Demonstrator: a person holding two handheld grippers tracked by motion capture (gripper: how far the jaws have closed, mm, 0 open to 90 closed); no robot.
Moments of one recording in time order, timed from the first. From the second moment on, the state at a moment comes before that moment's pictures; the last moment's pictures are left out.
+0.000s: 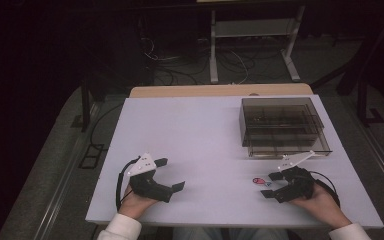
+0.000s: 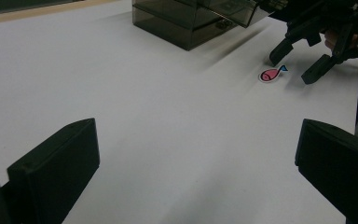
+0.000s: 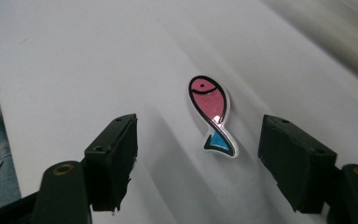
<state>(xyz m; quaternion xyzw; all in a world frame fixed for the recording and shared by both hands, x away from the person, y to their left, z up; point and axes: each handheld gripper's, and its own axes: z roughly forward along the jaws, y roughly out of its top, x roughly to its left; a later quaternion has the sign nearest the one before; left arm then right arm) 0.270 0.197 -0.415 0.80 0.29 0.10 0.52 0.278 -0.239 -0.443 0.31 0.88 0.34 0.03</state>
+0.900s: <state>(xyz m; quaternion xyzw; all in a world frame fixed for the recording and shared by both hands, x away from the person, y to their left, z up) 0.270 0.196 -0.415 0.80 0.29 0.10 0.52 0.276 -0.235 -0.443 0.29 0.90 0.32 0.08</state>
